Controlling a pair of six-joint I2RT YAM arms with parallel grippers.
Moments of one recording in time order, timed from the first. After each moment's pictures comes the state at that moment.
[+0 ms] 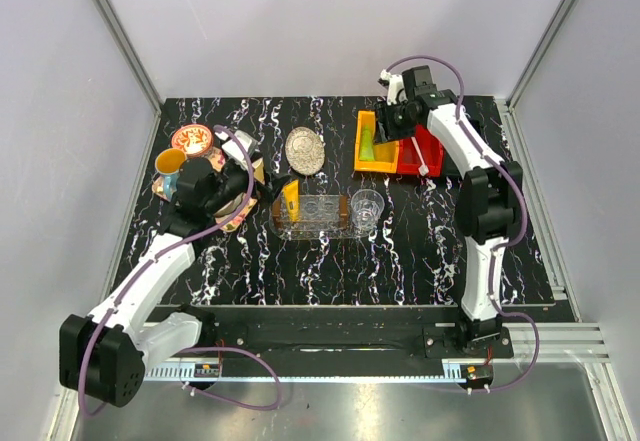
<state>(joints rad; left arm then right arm) -0.30 1.03 0.72 0.21 0.42 0.03 0.25 2.09 1.95 -0.75 -0.29 -0.04</state>
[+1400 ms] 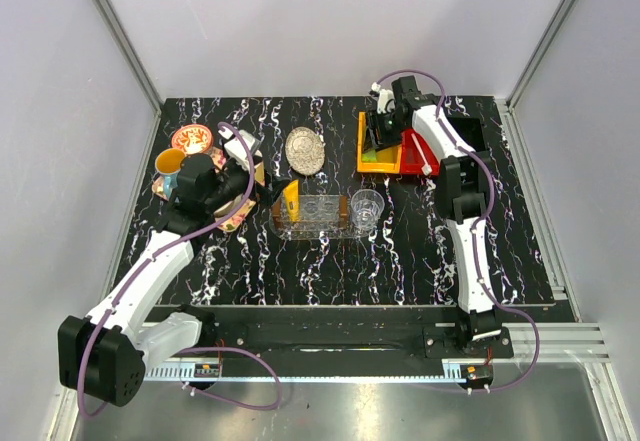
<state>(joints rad) -0.30 1.03 0.77 0.06 0.43 0.05 0.22 2.50 2.29 -0.83 -0.45 -0.01</state>
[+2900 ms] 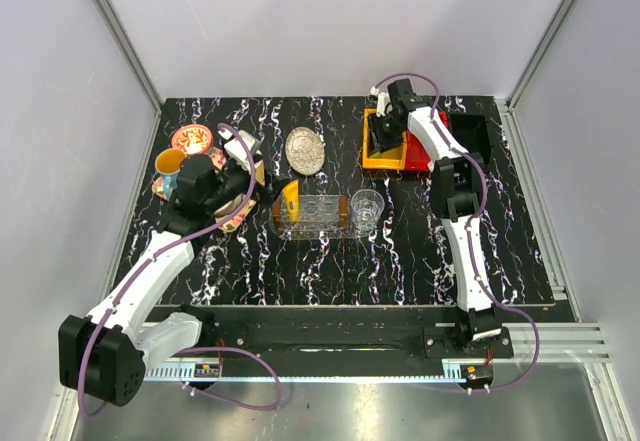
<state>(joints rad) -0.30 1.03 0.76 0.10 0.43 0.06 0.23 2.59 2.40 -0.87 -0.32 -0.02</state>
